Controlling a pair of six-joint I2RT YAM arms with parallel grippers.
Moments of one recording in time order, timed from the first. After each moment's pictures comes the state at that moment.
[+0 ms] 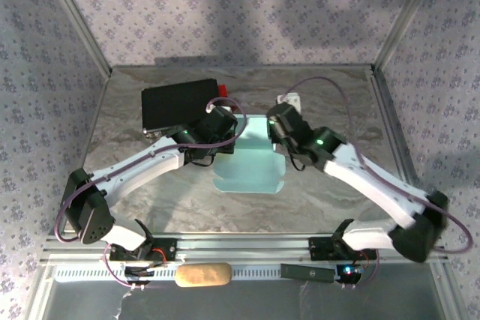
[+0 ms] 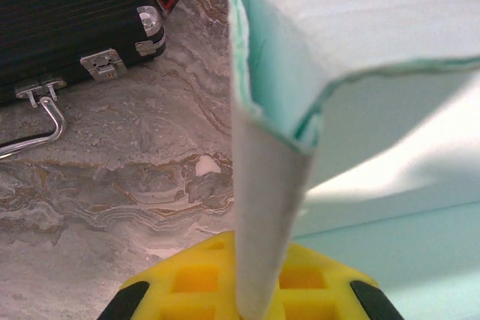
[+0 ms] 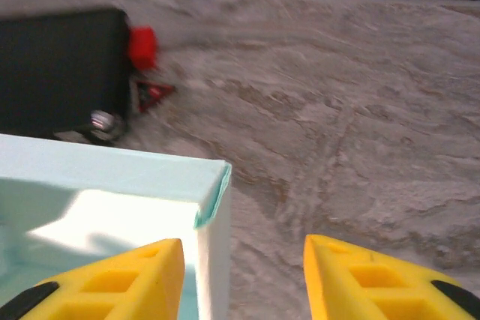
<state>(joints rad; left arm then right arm) -0.86 1.46 1.22 -0.67 -0.27 -0.61 0.80 1.20 1.20 -0.70 0.50 0.49</state>
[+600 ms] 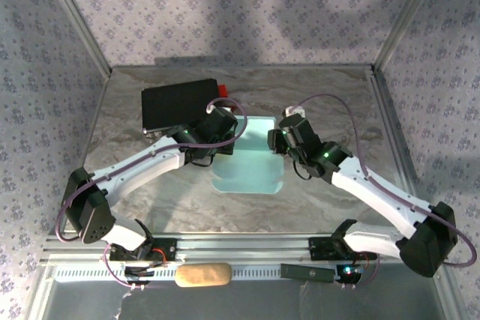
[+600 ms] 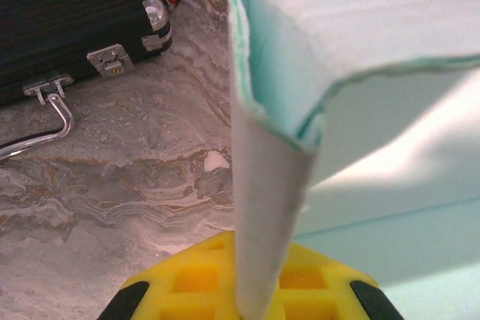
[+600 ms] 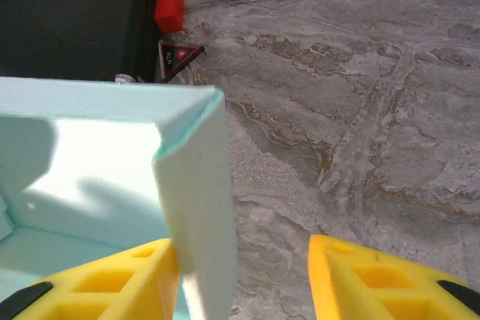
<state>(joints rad) -0.85 1.46 1.22 -0.69 -0.27 -0.59 0.74 1.16 0.96 -0.49 0.32 0.52</state>
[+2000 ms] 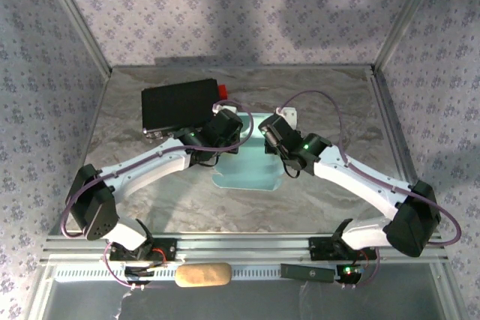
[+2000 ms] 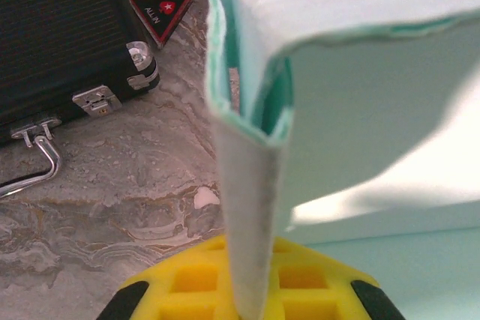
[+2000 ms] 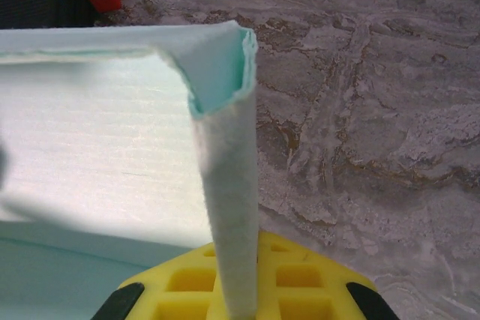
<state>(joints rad) -0.88 1.50 1.19 -0.55 -0.33 -0.55 0.82 1.32 1.09 -0.66 0.50 0.67</state>
